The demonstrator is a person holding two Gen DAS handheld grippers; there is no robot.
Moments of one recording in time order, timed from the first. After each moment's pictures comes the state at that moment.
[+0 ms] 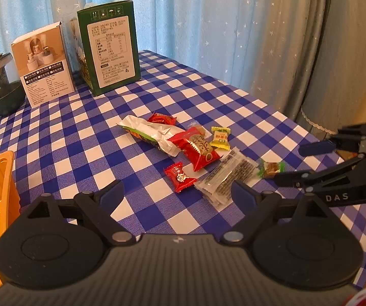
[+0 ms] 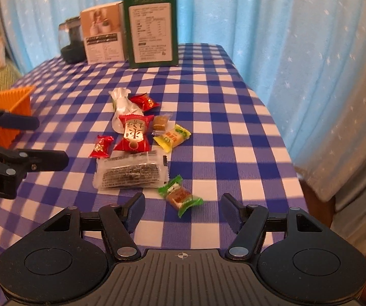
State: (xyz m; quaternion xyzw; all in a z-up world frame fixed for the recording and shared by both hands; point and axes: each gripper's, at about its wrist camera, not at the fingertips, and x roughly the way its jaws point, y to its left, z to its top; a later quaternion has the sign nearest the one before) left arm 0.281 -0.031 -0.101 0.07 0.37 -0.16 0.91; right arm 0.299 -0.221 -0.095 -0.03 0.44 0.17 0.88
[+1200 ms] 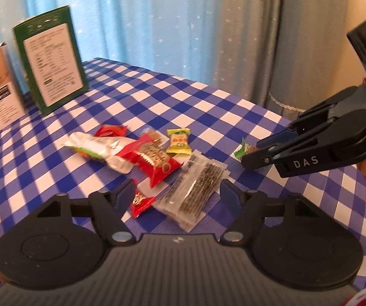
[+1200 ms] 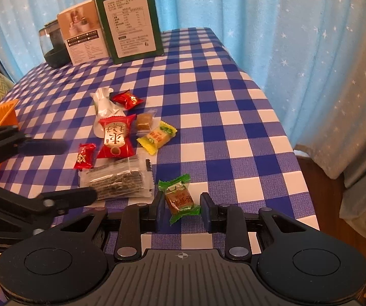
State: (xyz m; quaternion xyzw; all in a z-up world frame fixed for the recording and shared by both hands) left arm 0.305 -0.073 -0.126 0.12 0.35 -0.26 0.89; right arm 0.328 -0.235 -0.105 0.03 0.48 0.15 0.86
